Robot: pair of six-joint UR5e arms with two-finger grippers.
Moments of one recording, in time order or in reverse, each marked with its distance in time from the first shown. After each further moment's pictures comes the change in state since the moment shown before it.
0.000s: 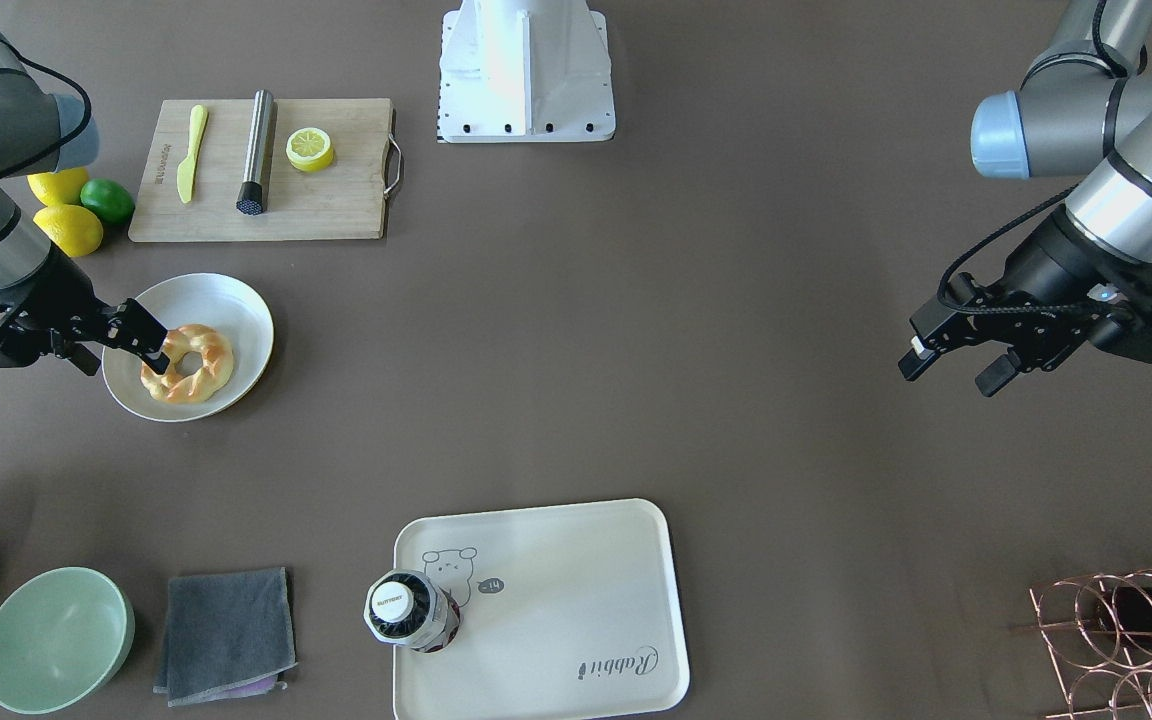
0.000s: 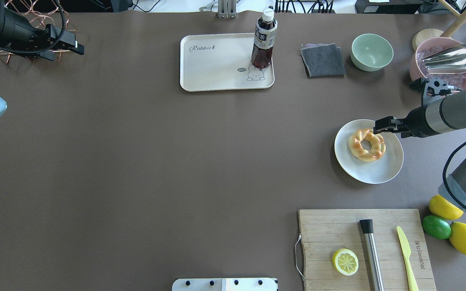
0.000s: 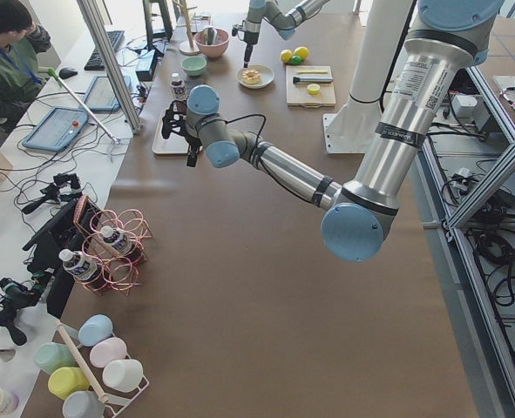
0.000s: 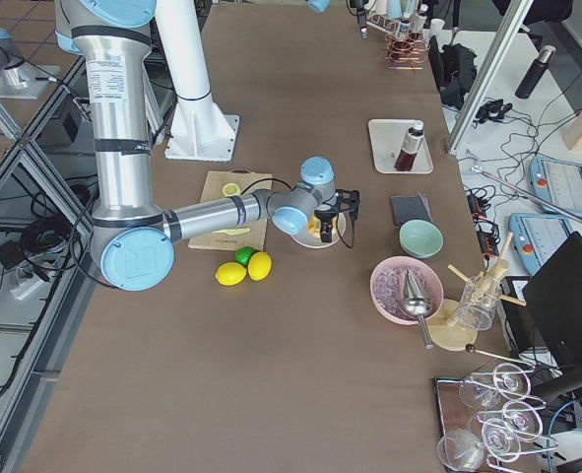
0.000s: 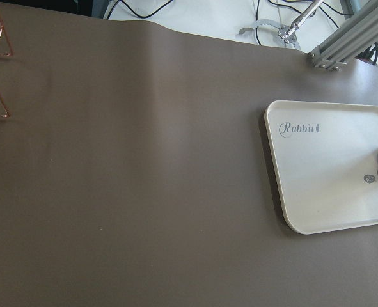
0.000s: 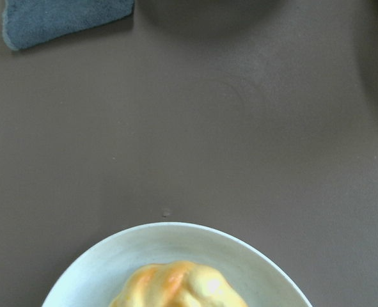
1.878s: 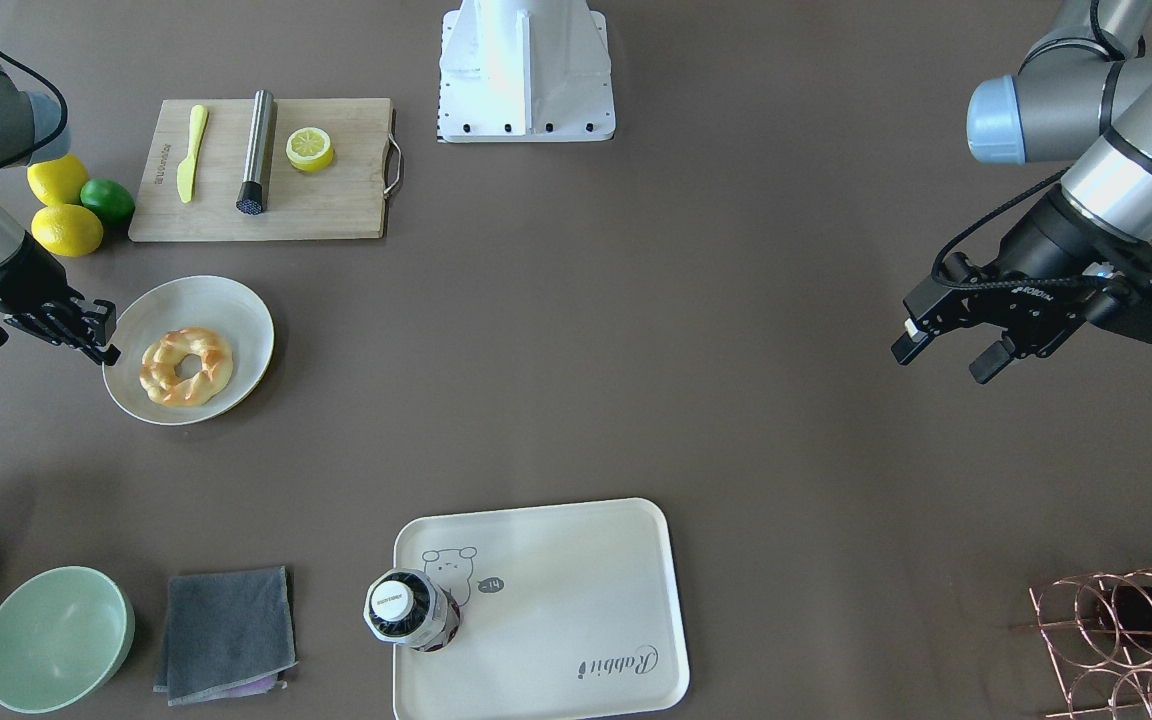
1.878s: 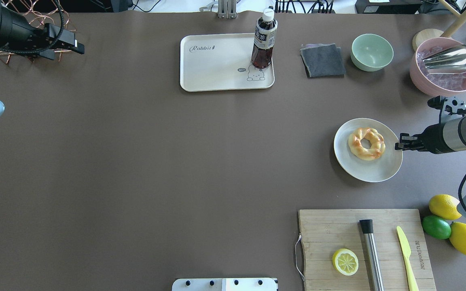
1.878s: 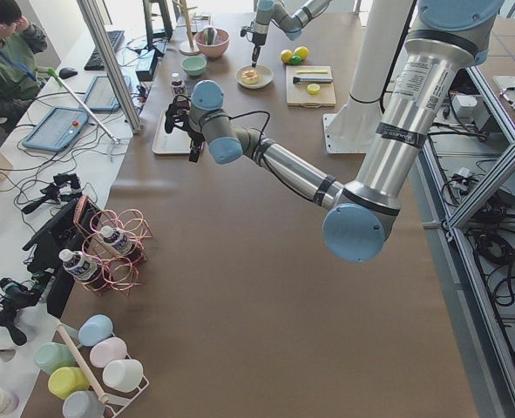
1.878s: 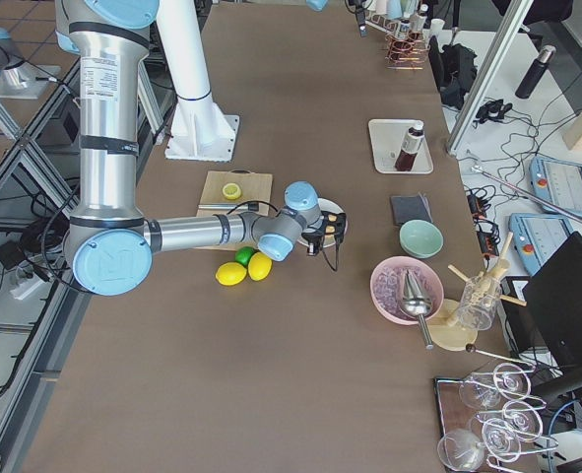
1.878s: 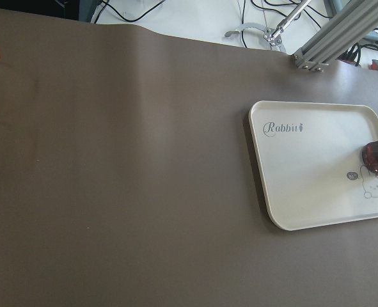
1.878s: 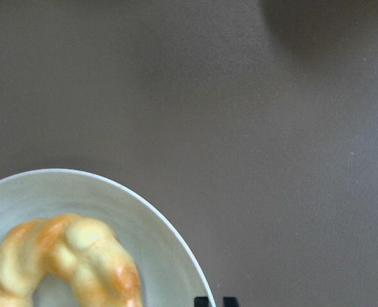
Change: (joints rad) left arm 0.001 0.007 -0.036 0.003 0.003 -0.003; right arm -0.021 -0.100 -0.054 0.192 -0.010 0.086
